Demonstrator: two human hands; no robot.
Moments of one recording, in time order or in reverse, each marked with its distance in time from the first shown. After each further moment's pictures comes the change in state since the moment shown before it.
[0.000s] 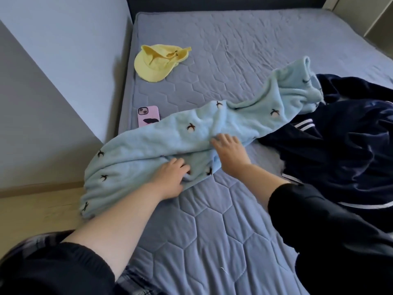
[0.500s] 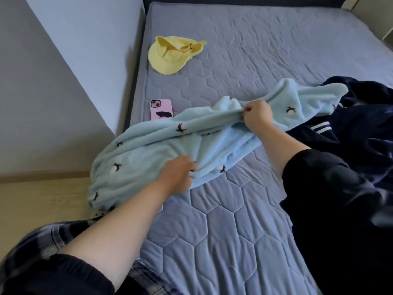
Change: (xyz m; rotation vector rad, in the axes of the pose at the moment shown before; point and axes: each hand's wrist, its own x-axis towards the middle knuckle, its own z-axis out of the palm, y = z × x) left_hand -0.013 -0.008 -0.002 -0.263 0.075 -0.094; right_hand 0.080 0.037 -0.052 0.592 -0.030 0.639
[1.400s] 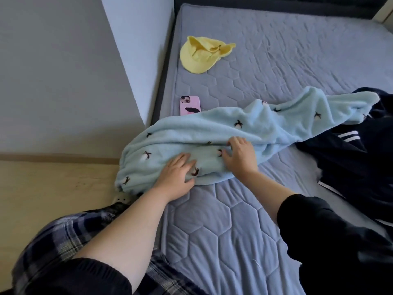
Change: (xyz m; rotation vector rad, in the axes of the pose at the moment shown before) left_hand -0.065 -0.065 0.021 -0.029 0.104 -0.140; right_hand -0.116 -0.024 0.110 -0.020 0.168 -0.528
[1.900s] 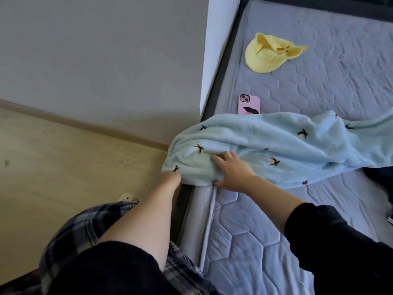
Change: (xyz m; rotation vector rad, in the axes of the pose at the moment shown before) left_hand -0.066 -0.097 -0.011 -0.851 0.091 -1.185; right_hand -0.003 -0.119 0.075 -0.341 -0.739 -0.410
